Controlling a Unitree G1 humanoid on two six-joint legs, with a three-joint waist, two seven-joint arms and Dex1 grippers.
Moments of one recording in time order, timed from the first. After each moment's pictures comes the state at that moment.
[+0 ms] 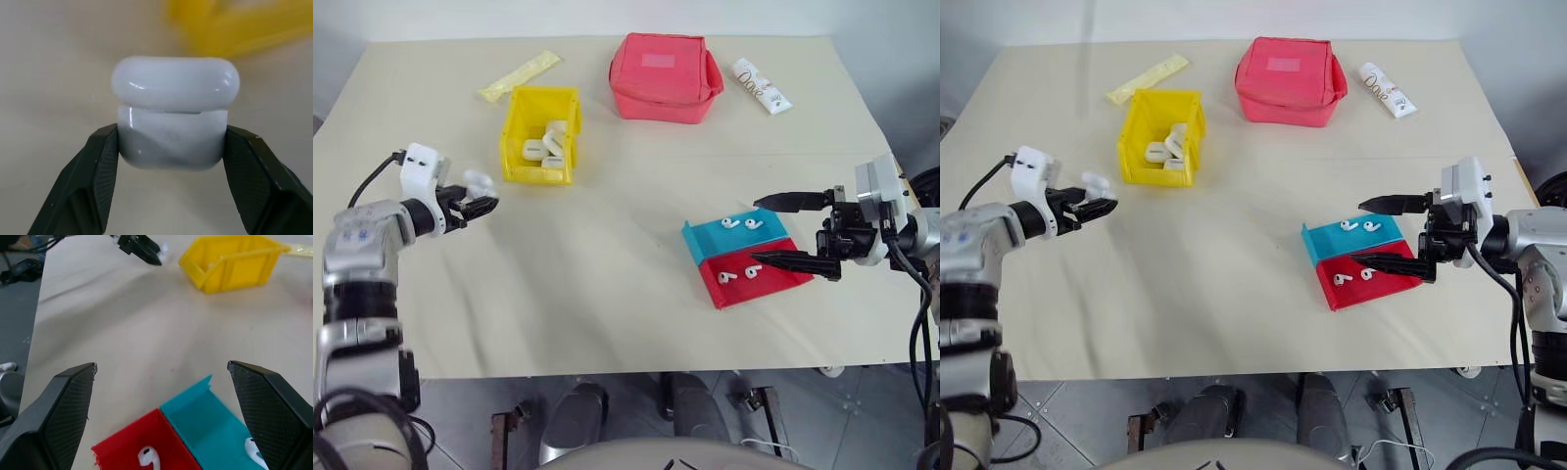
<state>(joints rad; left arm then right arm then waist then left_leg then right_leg) -0.53 0.68 0.29 0.29 -0.33 0.46 -0.80 -0.33 -0.90 -0.21 -0.10 0.62 0.43 1.36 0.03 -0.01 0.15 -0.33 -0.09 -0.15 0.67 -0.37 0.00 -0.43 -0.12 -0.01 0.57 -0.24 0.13</state>
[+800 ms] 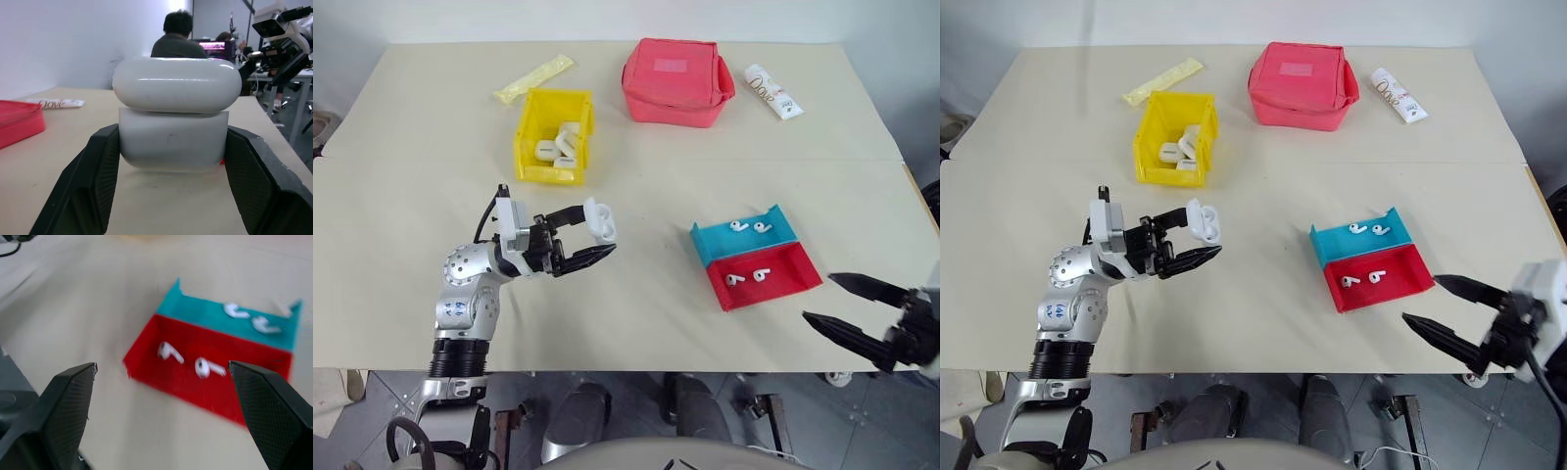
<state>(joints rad) -0.36 0.33 0.07 0.10 -0.50 -0.03 -1.19 0.54 -0.75 -0.84 -0.58 0.78 0.66 1.06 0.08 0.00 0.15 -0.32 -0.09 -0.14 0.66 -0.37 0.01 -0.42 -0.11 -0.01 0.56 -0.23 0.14</state>
